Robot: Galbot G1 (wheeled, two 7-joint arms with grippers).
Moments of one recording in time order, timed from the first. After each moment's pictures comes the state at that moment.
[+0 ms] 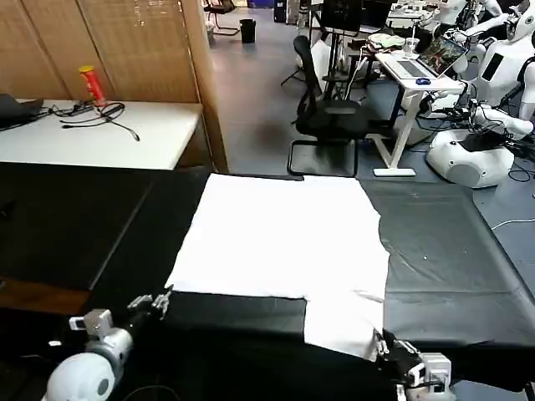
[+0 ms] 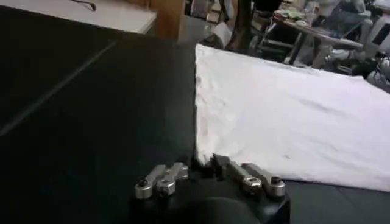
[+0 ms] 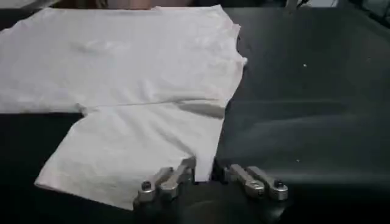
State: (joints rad) left arm 1.53 -1.05 -0.60 -1.97 -0.70 0.44 -0.04; right arm -1.82 1.36 0.64 2.34 0.34 -0.72 0.13
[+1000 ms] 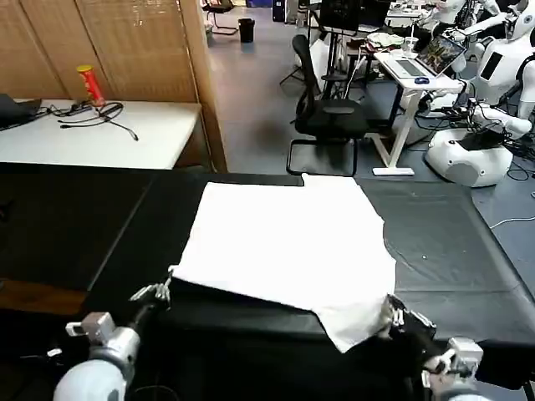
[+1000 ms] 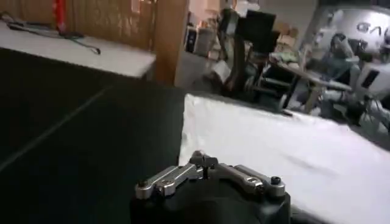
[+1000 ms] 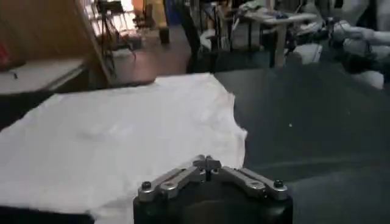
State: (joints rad) left arm 1.52 -1.20 -0.60 -2.11 -0.62 0.35 -0.11; right arm -1.48 1.24 0.66 2.13 0.54 -0.45 0.13
